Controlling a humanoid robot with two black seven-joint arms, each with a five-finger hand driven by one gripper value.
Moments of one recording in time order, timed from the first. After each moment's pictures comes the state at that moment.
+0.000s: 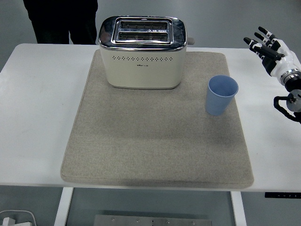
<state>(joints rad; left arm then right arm) -0.03 0.00 -0.15 -0.13 -0.08 -0.14 0.01 0.95 -0.32 0.51 0.53 -0.13 0.06 0.26</state>
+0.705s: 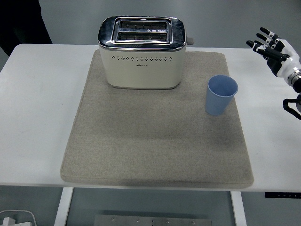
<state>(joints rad) -0.03 0.00 -0.15 -0.12 -0.08 -0.13 0.00 0.95 -0.39 0.49 0.53 -0.20 0.13 0.26</state>
